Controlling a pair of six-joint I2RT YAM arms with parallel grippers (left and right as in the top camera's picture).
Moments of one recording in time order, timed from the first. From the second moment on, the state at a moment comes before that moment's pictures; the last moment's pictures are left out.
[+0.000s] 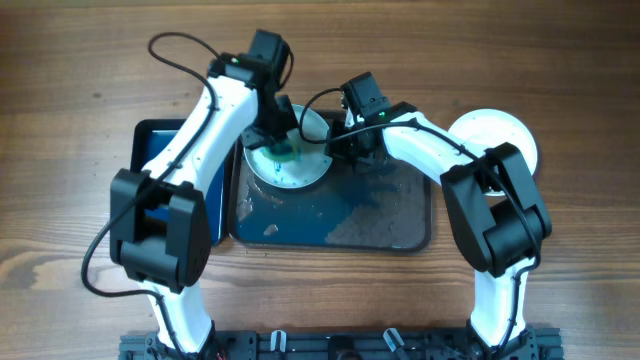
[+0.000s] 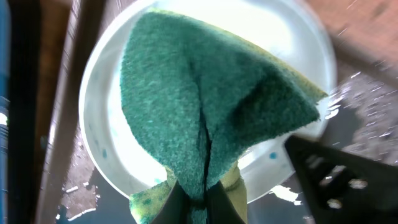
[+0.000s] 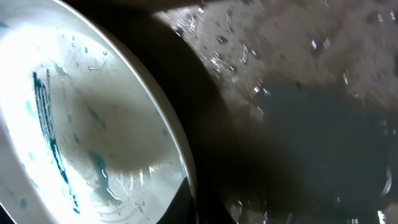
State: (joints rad) left arm -0.34 1.98 1.62 -1.08 0.05 -0.66; right arm 0.47 2.10 1.36 -0.46 -0.34 0.68
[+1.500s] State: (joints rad) left arm -0.34 1.93 1.22 -0.69 0.06 -0.79; right arm 0.48 2.09 1.35 -0.48 -0.39 0.60
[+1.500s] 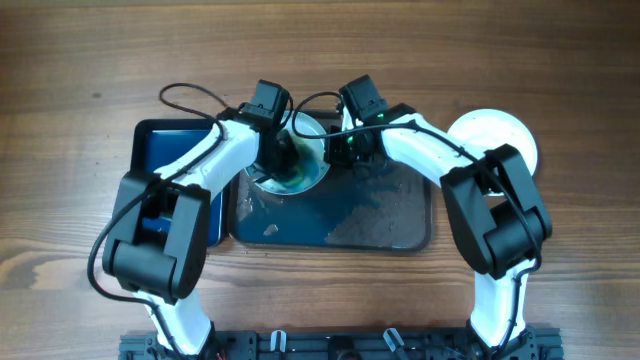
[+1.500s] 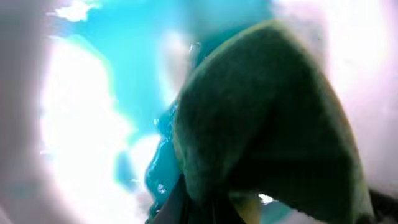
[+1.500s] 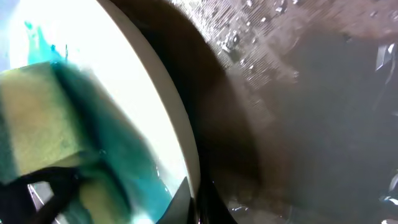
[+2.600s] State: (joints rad) left arm -0.37 1.95 1.20 -0.66 0.43 -0.45; right arm 0.47 2.09 1.34 -0.49 -0.40 0.57
